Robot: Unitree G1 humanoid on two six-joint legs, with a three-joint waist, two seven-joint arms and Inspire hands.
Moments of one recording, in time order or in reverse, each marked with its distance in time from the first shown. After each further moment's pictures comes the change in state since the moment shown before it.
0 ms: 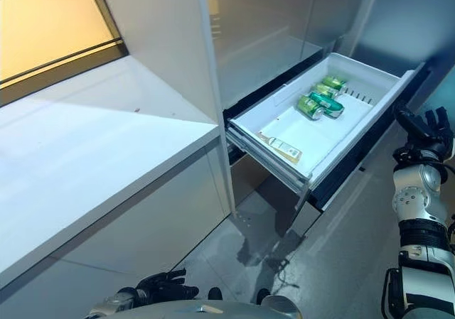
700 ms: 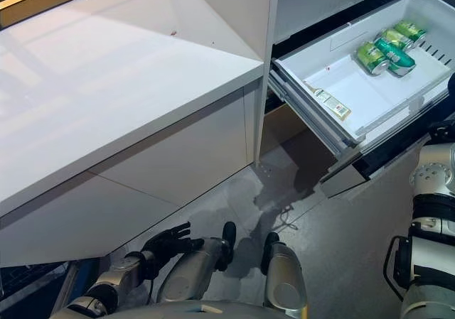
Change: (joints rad) left arm -0.089 -0.009 0.008 -0.047 -0.134 -0.061 0.039; right arm -0.228 -0.082 -0.043 0.166 0.038 -0.150 -0.015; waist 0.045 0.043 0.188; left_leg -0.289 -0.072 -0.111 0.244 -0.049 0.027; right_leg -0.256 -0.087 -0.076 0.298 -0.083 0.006
